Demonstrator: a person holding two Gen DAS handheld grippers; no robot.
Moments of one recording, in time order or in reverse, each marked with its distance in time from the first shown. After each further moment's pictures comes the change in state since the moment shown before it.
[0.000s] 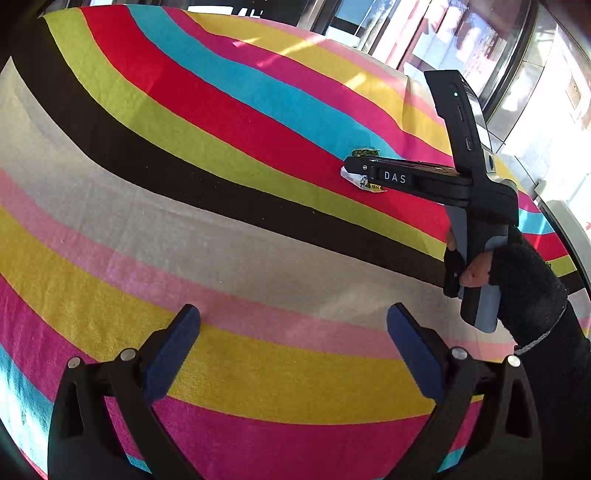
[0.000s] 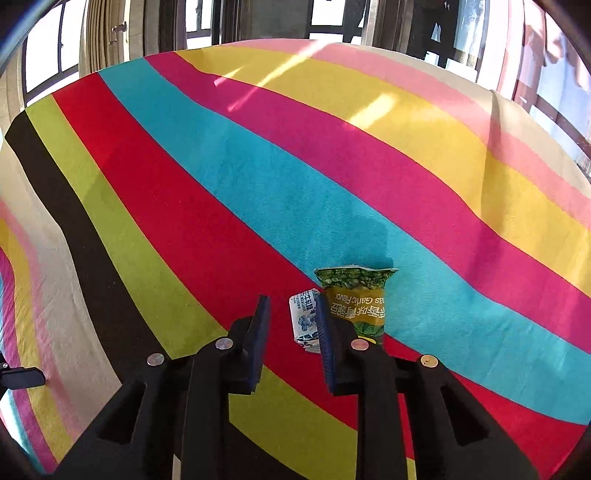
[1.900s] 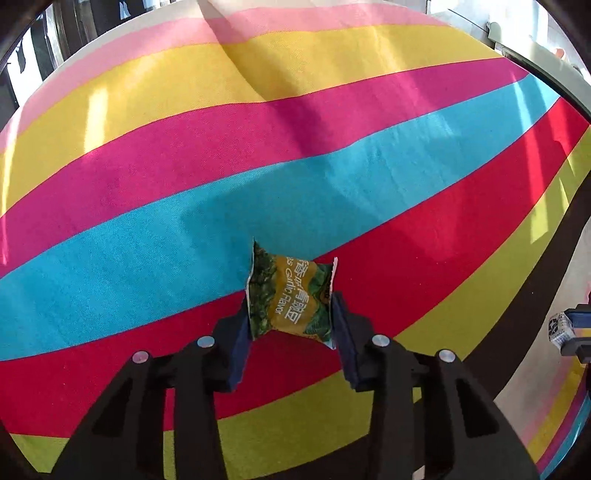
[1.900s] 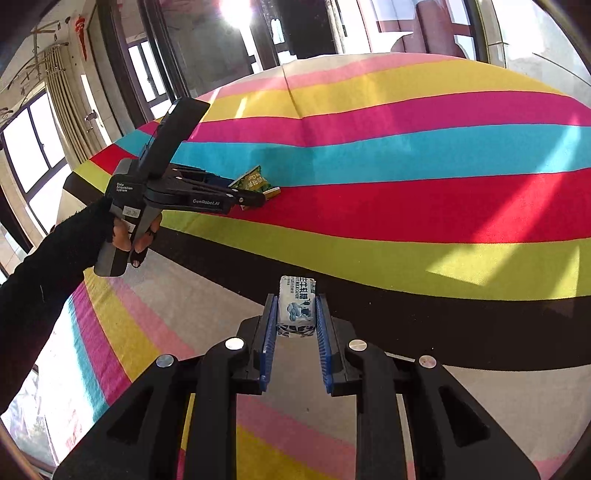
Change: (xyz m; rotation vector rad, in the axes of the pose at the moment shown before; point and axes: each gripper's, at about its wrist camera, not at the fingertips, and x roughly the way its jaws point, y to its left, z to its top) left arm 0.164 -0.132 0.121 0.688 0.193 -0.036; right arm -0.158 -0.094 -0.195 0.364 -0.108 0.126
